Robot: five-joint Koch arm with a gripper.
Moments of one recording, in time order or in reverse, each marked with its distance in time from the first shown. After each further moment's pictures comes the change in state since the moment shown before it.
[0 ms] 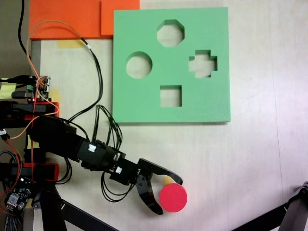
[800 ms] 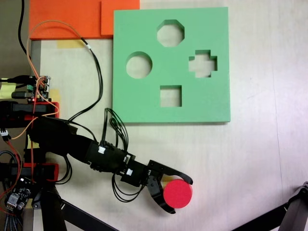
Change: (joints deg) arm -2.5 -6.6 -9.1 3.3 -0.5
